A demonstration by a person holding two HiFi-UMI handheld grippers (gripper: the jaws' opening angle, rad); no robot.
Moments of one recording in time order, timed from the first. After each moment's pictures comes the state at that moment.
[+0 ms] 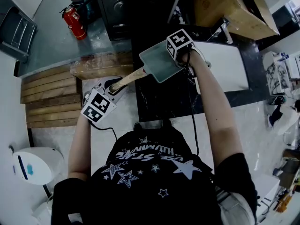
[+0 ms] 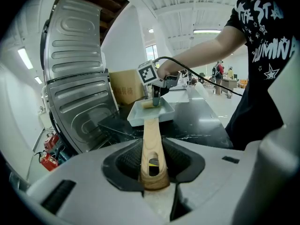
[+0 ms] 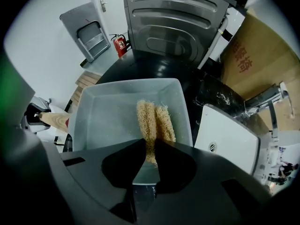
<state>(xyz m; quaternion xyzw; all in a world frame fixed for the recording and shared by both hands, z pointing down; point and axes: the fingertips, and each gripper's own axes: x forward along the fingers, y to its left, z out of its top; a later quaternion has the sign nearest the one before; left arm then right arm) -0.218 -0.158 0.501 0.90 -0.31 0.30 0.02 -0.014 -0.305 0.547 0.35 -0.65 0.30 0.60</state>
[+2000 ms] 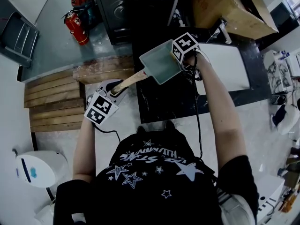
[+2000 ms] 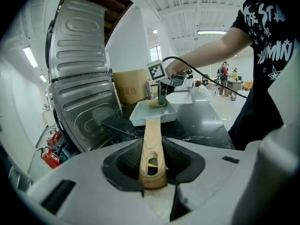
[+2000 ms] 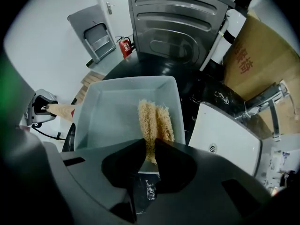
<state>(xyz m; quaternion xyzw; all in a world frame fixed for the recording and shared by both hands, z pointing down) -0.219 -0.159 0.501 0.89 -0.34 0.29 0.03 0.000 -0.298 0.540 0.33 -0.68 0.29 0.59</state>
